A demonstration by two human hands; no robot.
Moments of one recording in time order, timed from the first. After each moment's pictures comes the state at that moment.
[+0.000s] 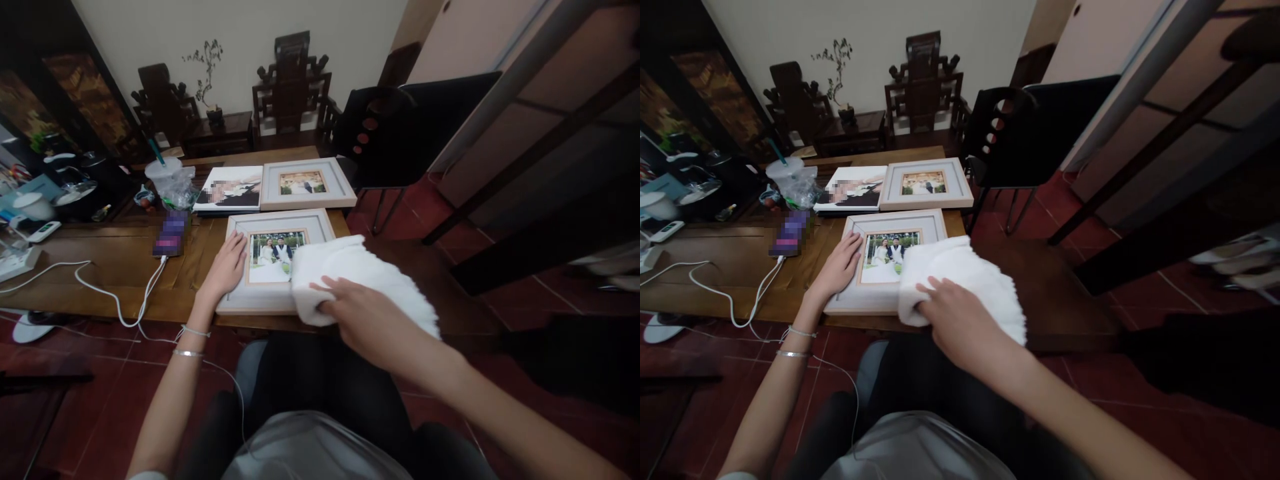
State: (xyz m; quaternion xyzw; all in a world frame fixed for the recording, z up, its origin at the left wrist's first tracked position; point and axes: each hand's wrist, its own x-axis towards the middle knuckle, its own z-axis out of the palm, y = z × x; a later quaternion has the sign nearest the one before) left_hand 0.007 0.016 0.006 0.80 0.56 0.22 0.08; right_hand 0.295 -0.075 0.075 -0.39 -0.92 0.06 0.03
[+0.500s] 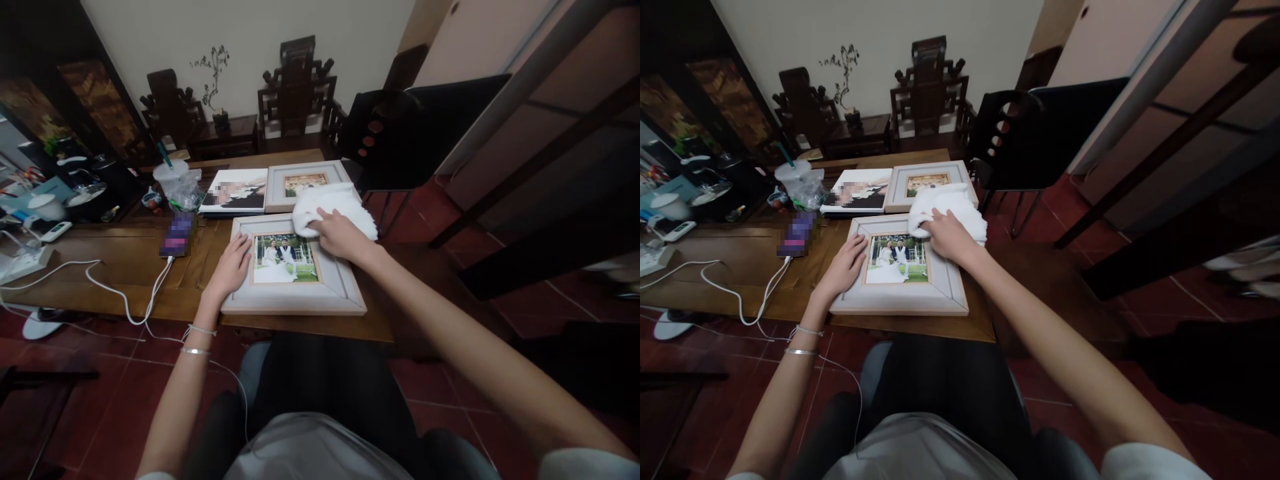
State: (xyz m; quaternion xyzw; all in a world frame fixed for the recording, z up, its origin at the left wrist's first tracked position) left_hand 0.007 0.016 0.006 0.79 0.56 0.24 0.07; right_hand 0.282 0.075 0.052 -0.46 -0.89 -0.03 0.06
